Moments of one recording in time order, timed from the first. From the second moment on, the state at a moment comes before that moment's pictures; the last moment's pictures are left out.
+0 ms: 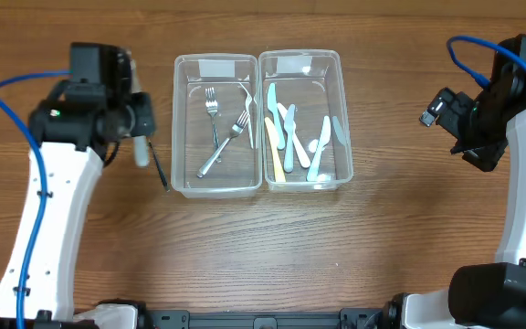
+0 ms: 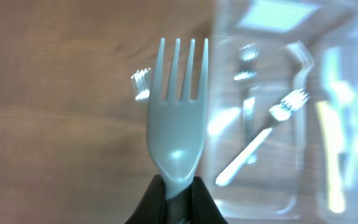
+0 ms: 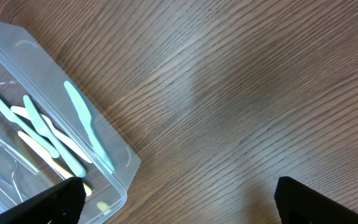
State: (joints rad) left arm -0.07 1.44 1.41 -0.97 -0.02 -0.21; right arm -0.23 1.63 1.72 -1.46 -0.08 0.43
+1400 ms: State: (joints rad) left arm 0.10 1.72 1.61 -1.07 -0.02 -0.35; right arm -0.23 1.63 1.72 -1.46 -0.08 0.43
